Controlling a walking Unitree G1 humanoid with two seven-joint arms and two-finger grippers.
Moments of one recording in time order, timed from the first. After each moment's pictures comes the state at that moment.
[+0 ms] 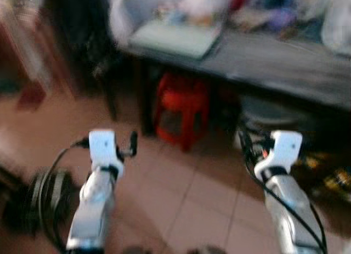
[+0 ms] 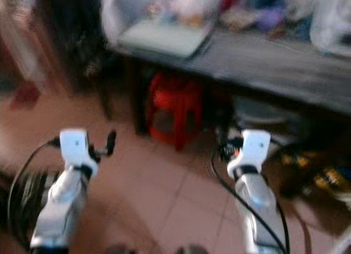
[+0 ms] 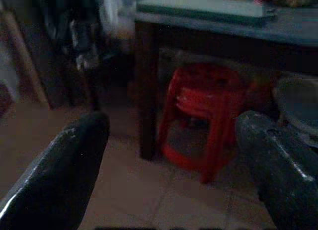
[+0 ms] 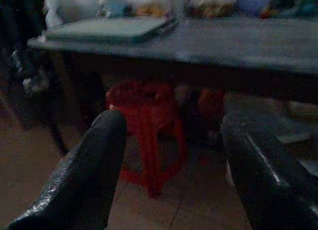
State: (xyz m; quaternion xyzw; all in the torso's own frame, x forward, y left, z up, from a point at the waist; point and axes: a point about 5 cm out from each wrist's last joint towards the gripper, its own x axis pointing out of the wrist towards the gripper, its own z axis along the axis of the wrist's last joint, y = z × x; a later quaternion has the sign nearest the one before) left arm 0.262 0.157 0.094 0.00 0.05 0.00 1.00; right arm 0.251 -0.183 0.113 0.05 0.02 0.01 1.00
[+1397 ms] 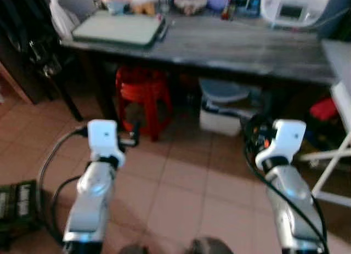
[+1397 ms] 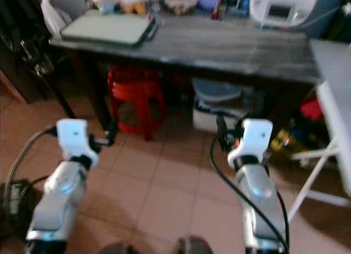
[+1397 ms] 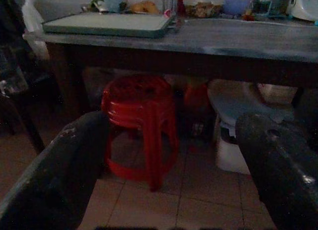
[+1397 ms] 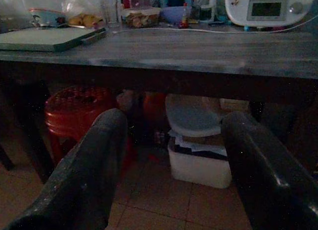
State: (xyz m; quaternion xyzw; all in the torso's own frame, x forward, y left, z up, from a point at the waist) left arm 0.268 0.146 0.114 -0.02 0.01 -0.04 1.00; right arm 0.258 -0.187 0.127 0.02 -0.01 0.00 1.00
